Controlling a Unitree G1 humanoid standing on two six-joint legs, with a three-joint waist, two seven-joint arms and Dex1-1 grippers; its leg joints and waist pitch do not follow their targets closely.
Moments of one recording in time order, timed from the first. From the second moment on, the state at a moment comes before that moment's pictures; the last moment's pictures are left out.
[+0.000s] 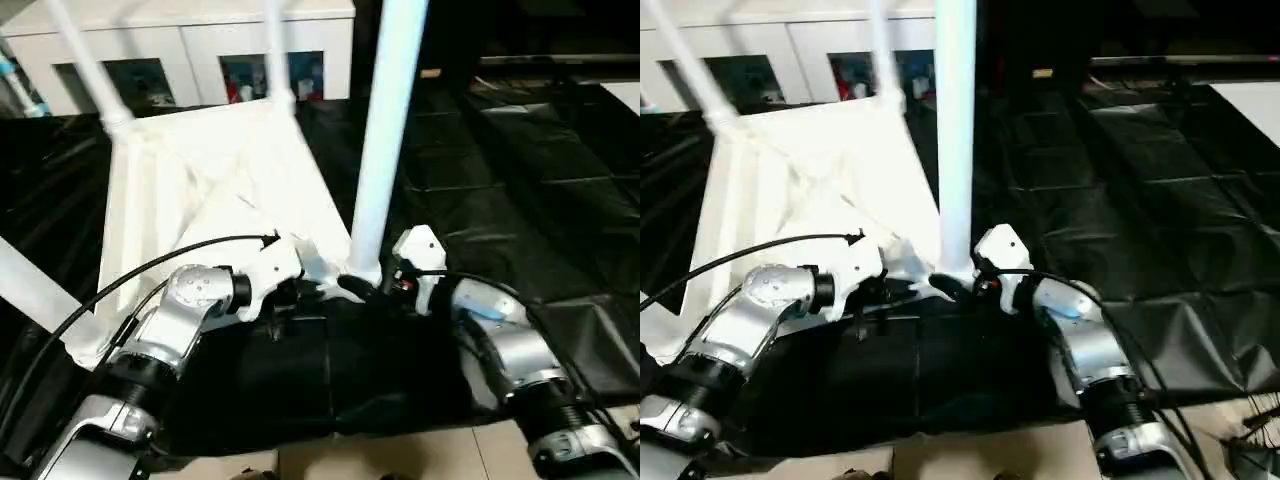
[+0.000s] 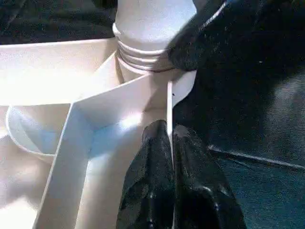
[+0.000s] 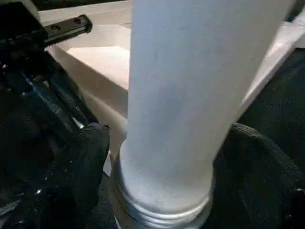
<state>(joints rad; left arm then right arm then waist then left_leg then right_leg) -0.51 0.34 -0.26 0.46 0.04 0.04 -1.04 -0.43 -0.27 0.16 0.44 0.09 -0.05 0.83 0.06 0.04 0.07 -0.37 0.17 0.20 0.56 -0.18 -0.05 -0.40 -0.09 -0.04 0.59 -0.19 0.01</state>
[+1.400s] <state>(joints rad) -0.62 0.19 -0.24 0.61 0.10 0.18 -0.78 -0.50 -0.05 0.09 0.57 -0.01 0.04 0.29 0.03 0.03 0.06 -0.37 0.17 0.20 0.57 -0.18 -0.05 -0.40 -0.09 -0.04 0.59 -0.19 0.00</state>
